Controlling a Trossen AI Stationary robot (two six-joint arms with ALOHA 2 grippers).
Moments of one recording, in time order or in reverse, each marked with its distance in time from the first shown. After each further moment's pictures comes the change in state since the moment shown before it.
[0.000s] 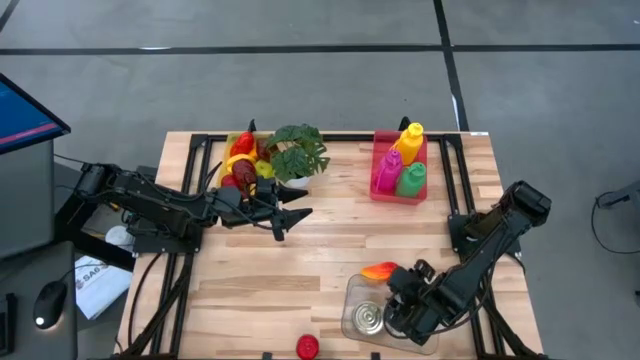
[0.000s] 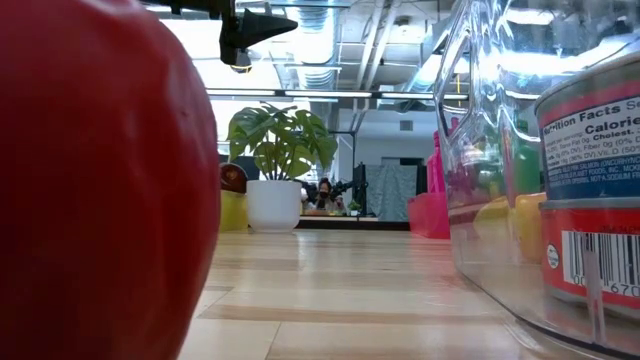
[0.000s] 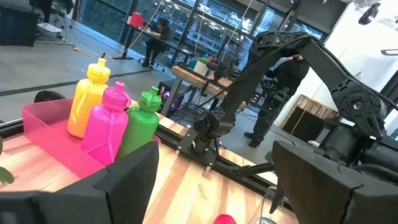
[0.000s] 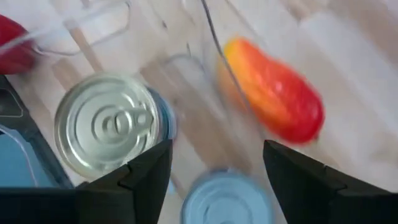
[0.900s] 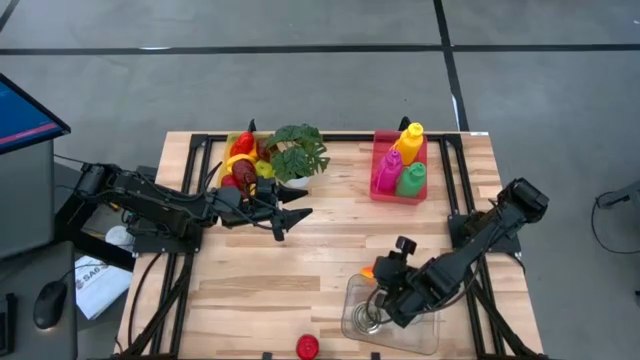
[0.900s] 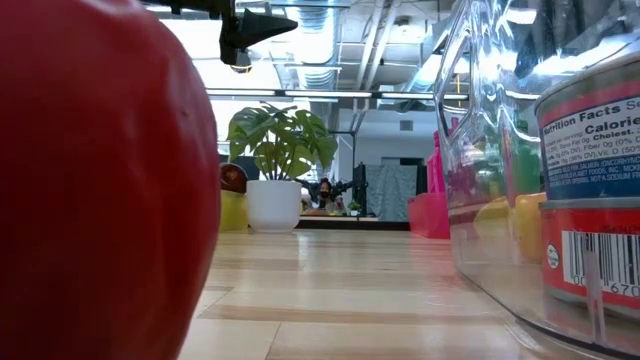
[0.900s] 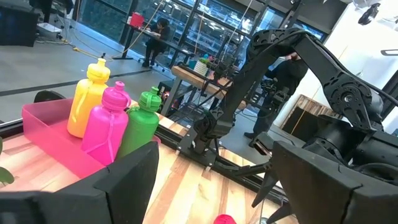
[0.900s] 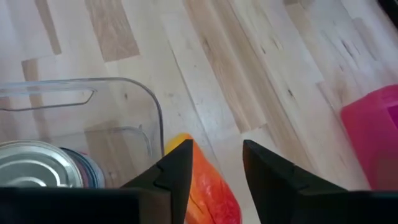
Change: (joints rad) left arm 0.000 0.000 0.000 0.001 0.000 0.000; right arm -0.113 -0.013 0.000 0.008 0.237 -0.474
